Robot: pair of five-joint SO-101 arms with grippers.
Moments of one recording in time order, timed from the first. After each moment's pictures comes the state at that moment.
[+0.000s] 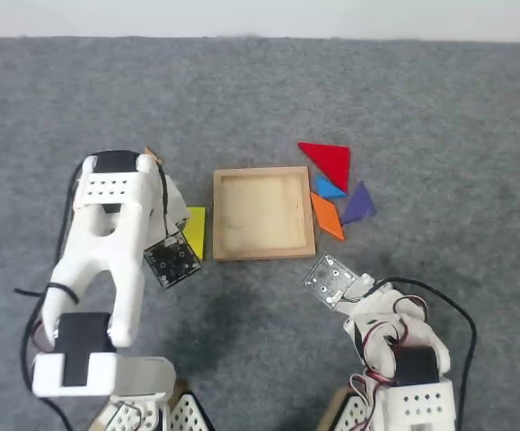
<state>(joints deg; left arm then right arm) -8.2 -1.6 23.5 82.2 -143.1 -9.7 -102.7 95.7 70.8 47.3</state>
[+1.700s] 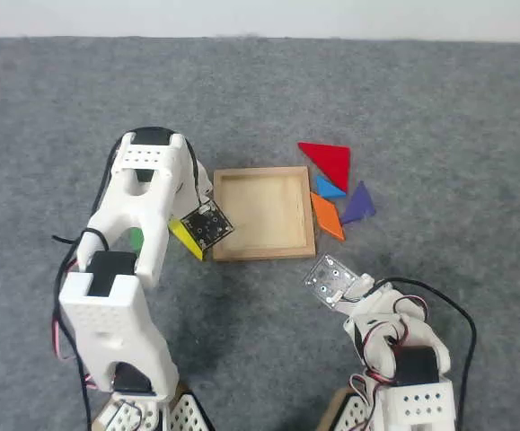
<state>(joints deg) -3.7 23.1 4.5 74.9 -131.8 -9.7 -102.7 95.7 70.8 47.3</state>
